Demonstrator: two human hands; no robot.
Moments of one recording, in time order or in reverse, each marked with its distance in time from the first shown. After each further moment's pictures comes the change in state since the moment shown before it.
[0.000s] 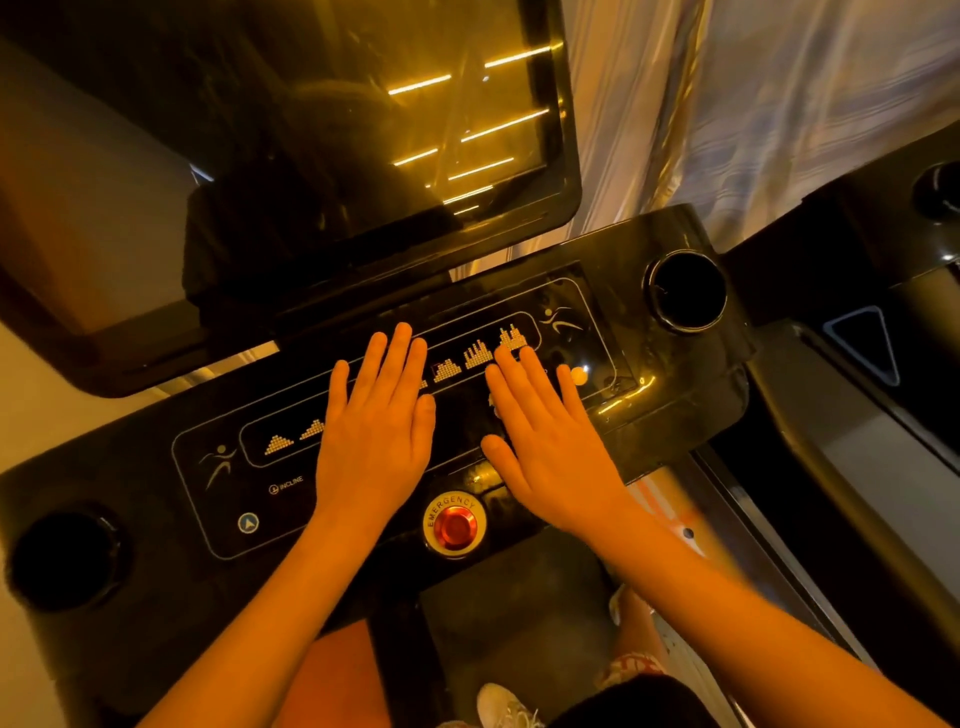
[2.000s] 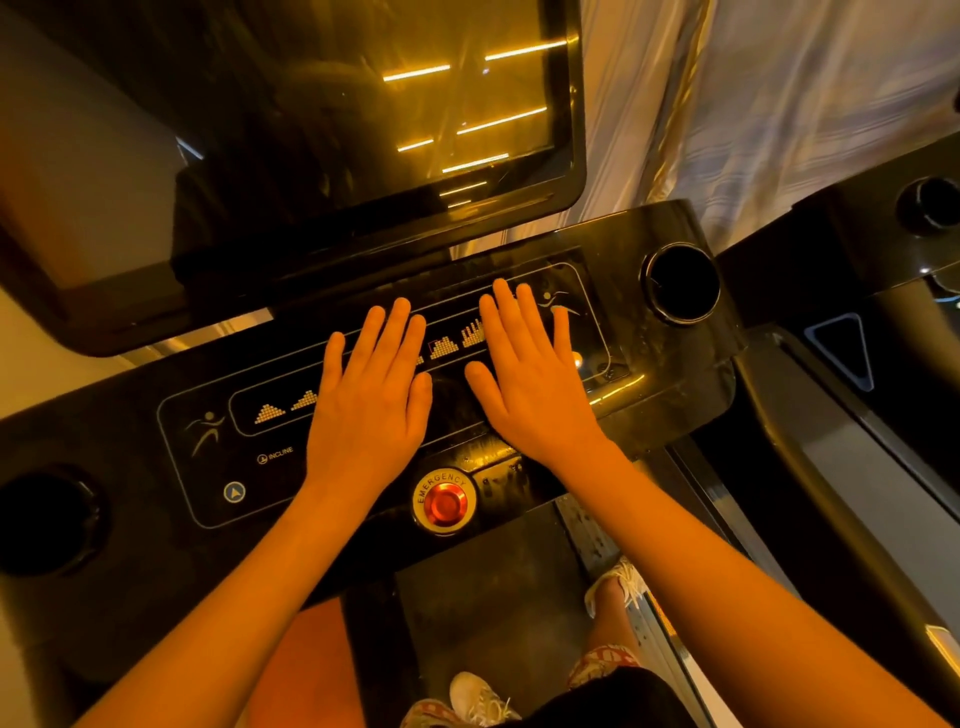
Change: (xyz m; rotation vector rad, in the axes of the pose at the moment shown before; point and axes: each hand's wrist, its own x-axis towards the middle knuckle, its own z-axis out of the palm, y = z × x) left_hand -0.001 0.001 0.001 0.001 0.026 0.016; right_hand 0.042 0.000 -0.007 0.031 0.105 0.059
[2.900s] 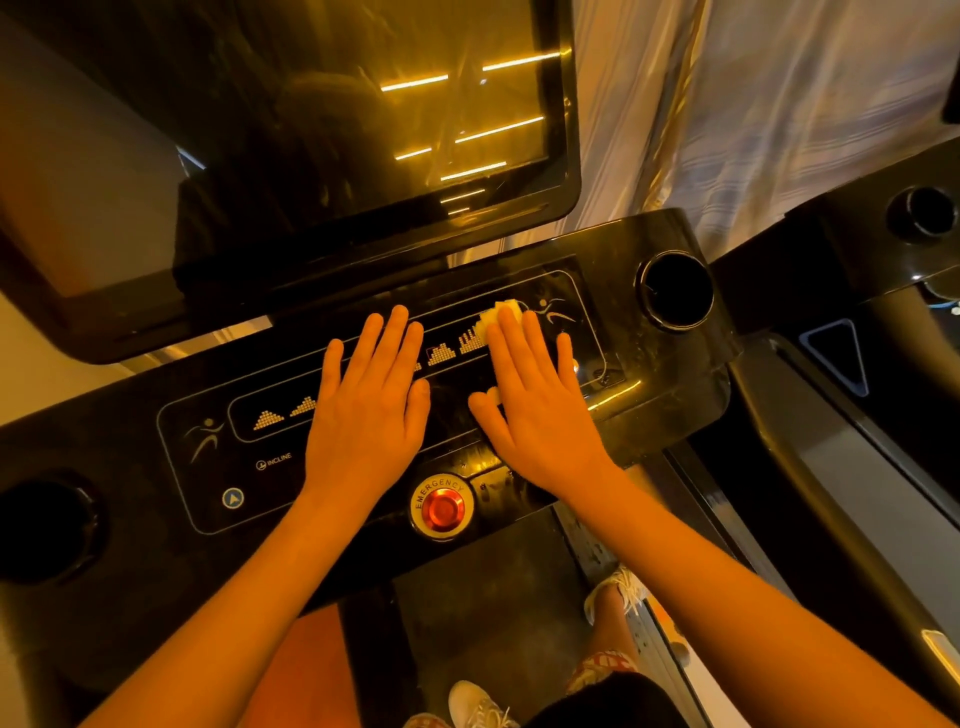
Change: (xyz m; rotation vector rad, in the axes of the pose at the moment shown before) left_hand 0.000 0.000 0.000 0.001 -0.008 -0.008; right_hand -0.023 0.006 0.003 0.012 -0.036 -0.006
